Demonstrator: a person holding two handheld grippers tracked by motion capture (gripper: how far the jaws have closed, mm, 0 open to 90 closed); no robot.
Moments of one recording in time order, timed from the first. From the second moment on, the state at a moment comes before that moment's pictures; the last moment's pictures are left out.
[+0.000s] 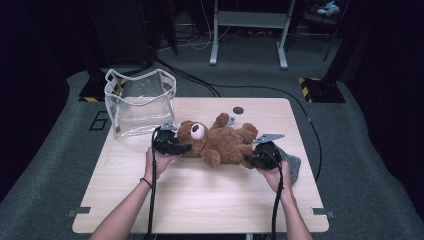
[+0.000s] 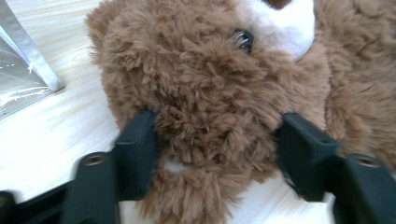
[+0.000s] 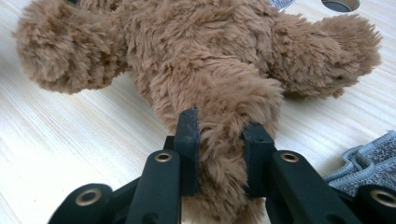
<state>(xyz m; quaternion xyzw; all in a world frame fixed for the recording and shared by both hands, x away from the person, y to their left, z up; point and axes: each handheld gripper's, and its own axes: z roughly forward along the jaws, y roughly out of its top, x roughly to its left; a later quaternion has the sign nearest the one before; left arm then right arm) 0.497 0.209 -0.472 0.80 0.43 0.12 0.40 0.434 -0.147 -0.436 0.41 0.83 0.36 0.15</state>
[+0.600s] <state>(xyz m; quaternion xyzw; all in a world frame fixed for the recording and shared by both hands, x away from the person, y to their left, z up) 0.500 0.219 -0.484 0.81 0.41 0.12 0.41 0.471 -0.165 -0.416 0.45 0.80 0.38 0.14</state>
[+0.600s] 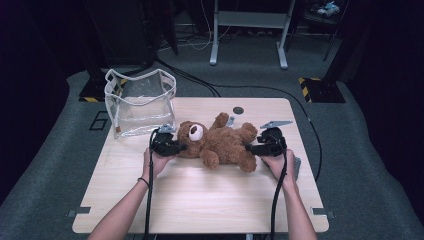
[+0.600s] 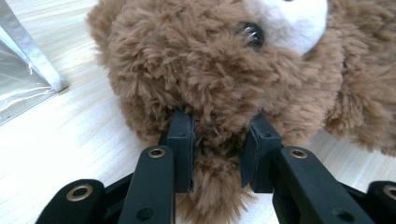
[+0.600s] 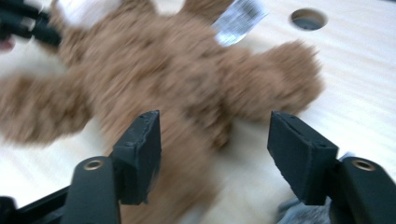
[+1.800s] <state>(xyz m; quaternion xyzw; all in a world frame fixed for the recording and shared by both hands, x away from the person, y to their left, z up) 0.498 0.223 -0.479 0.78 0.45 0.11 0.42 0.515 -0.160 -0.441 0.51 0.77 0.35 0.14</state>
